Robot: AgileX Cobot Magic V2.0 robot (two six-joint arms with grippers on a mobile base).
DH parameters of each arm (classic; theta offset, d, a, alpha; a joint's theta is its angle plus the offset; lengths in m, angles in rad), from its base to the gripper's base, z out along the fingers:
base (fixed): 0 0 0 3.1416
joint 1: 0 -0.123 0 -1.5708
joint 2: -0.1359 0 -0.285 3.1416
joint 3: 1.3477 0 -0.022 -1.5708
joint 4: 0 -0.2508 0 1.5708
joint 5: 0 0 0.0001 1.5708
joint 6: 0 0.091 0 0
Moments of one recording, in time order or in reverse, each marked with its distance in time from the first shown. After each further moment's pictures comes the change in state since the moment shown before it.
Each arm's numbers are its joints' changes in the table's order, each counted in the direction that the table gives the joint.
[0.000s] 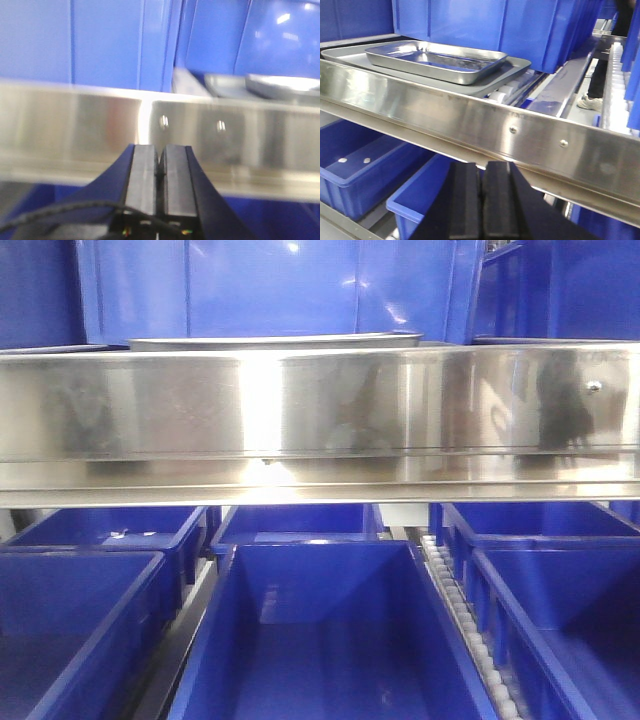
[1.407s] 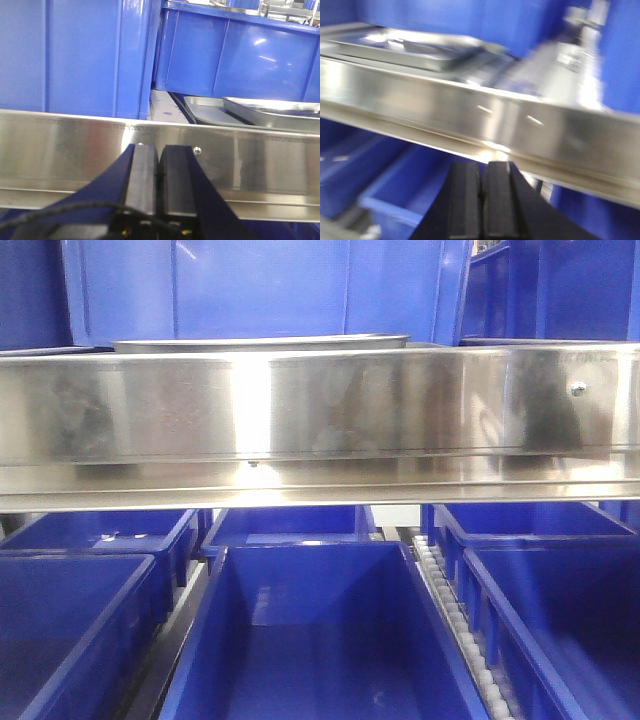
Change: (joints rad) left arm 0.054 0.000 0.000 -0.059 -0.040 -0.091; right arm 0.135 0.004 0.061 0.000 -0.015 0.000
